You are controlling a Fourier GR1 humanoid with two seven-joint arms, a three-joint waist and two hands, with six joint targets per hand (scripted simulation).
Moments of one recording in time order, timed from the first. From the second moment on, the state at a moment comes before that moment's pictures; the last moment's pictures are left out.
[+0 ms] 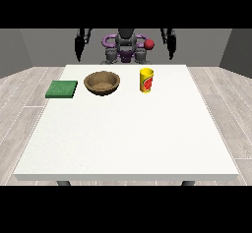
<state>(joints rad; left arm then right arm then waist) -0.01 0.11 0.00 -1.57 0.00 -0.01 0.01 0.03 -0.10 -0.01 -1.55 -0.01 -0.01 0.00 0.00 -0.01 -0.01</state>
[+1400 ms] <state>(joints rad) -0.23 0.11 0.17 -1.48 0.11 -0.01 -0.20 -0.08 -0.24 -0.23 -1.58 -0.23 0.24 -0.11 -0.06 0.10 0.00</state>
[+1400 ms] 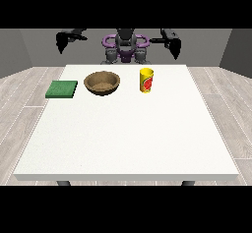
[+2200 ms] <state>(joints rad) -0.39 0.04 0.21 -0.94 0.03 0.10 -0.68 -0.13 -0.24 -0.23 -1.53 -0.22 0.30 -0.20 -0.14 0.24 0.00</state>
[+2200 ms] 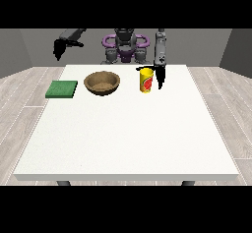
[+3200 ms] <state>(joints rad) -0.49 0.06 0.22 -0.68 -0.08 0.37 -0.93 -0.19 -0.30 -0.27 -1.46 -0.22 0.35 -0.27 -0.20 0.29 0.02</state>
